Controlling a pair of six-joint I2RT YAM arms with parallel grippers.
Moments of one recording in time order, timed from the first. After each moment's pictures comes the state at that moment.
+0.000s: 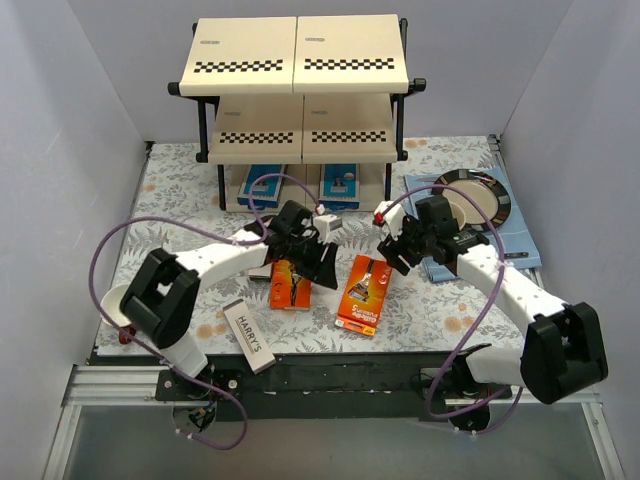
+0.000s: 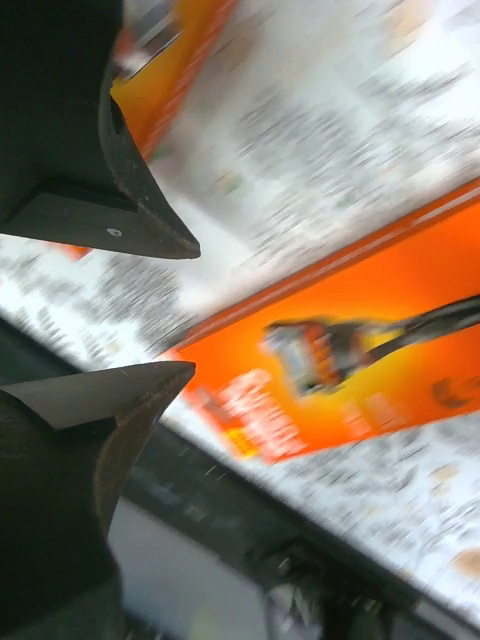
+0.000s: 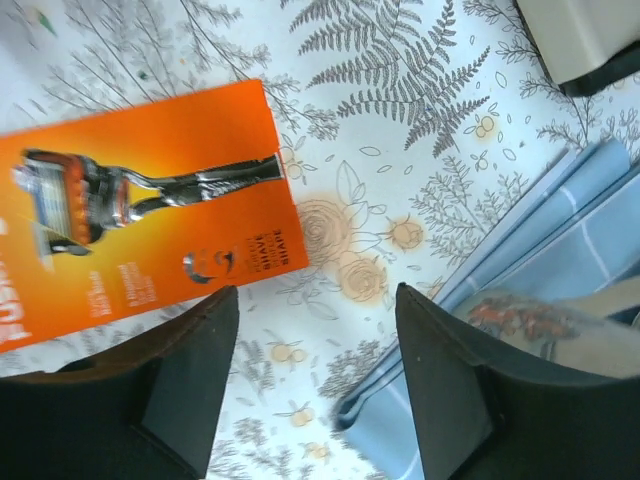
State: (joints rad) left arm -0.68 1.72 1.12 -0.36 0.54 -0.19; right arm 0.42 1.31 0.85 -0.43 -0.28 -0.59
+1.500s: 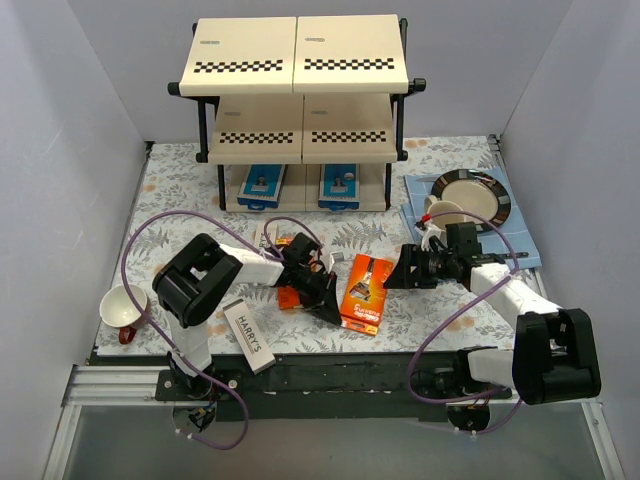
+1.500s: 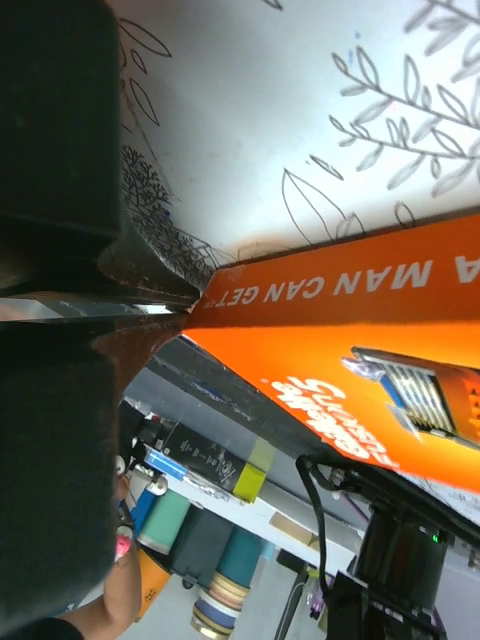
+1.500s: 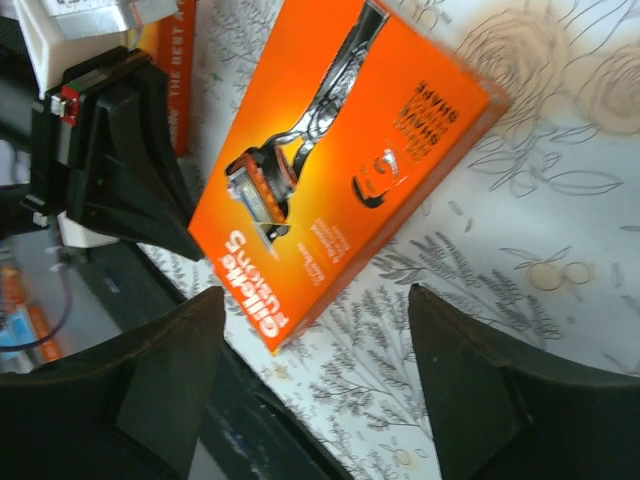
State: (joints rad) left arm -0.73 1.86 0.86 -0.08 0.83 -0.58; right arm 0.16 1.24 0.59 -0.34 -0.71 0.16
